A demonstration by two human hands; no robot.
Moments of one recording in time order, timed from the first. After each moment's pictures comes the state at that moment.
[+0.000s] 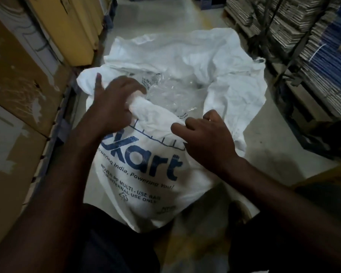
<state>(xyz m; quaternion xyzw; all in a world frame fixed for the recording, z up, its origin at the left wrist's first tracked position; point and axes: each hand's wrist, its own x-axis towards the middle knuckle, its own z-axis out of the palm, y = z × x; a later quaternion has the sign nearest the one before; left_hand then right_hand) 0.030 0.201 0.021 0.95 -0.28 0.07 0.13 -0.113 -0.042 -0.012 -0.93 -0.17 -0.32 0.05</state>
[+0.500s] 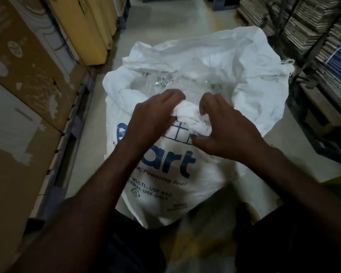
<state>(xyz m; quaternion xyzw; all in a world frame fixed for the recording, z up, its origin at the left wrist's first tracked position) -0.031 0.150 0.017 0.90 -0.36 0.20 0.15 -0.110 -0.058 0.018 -0.96 -0.11 -0.16 0.21</state>
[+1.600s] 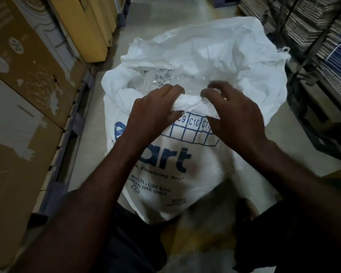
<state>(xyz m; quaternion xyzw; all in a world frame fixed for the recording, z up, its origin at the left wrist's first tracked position) -0.037 0.152 0.015 0.91 -0.33 0.21 0.15 -0.109 -0.066 0.011 -0.95 -0.08 -0.28 0.07</state>
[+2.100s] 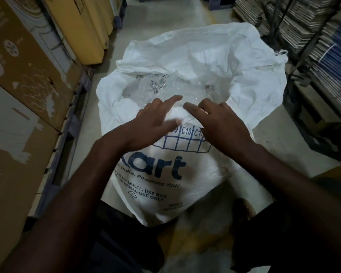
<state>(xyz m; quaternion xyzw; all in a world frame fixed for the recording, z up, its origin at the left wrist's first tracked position) -0.043 0.173 0.019 0.90 -0.33 -0.11 0.27 -0.103 -0.064 -0.013 -0.95 -0.15 -0.29 0.03</state>
